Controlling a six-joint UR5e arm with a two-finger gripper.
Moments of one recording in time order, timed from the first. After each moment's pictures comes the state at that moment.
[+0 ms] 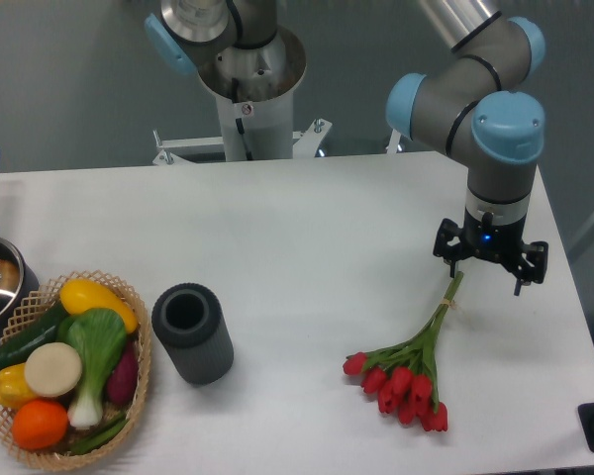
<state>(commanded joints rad) 2.76 -2.01 -1.59 -0.84 1.56 1.21</state>
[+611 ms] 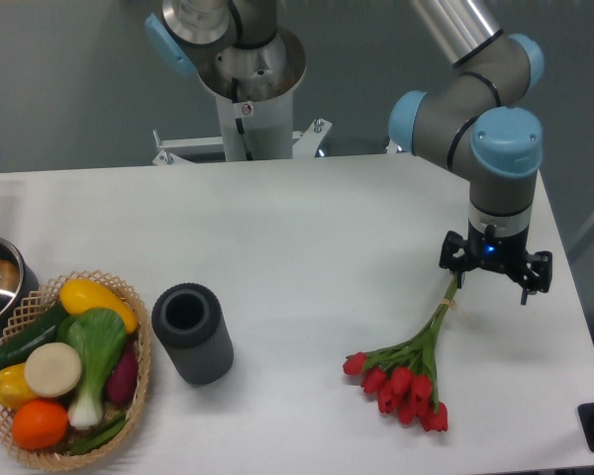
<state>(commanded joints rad) 2.75 -2.05 -1.61 -0.75 1.55 1.13</state>
